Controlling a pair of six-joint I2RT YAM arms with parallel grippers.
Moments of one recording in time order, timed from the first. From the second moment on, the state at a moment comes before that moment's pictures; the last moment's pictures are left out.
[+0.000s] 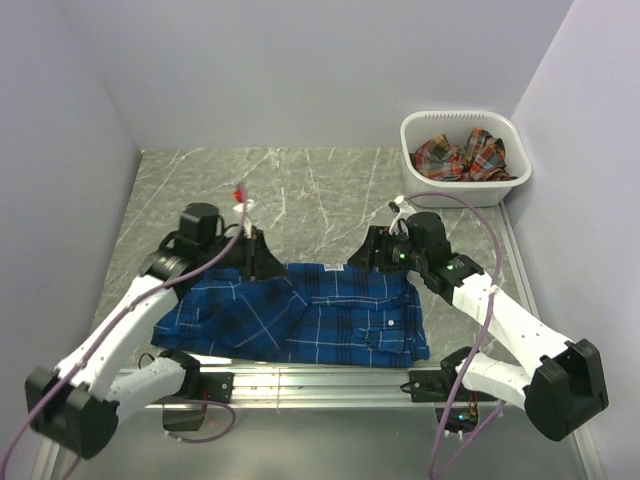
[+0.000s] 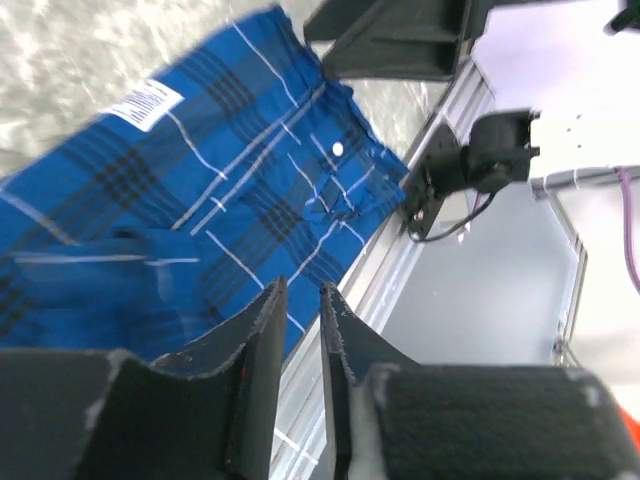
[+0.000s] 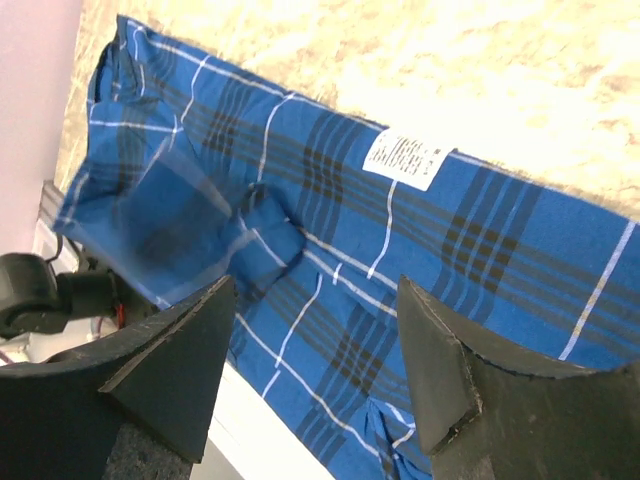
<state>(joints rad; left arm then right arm) -0.38 0.96 0.86 -0.45 0.77 -0.31 0.46 1.08 0.73 -0.23 -0.35 0.52</state>
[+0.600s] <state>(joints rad) -0.32 1.12 0.92 -0.49 -0.08 -0.51 0.60 1.43 0.84 -0.21 -0.38 0.46</state>
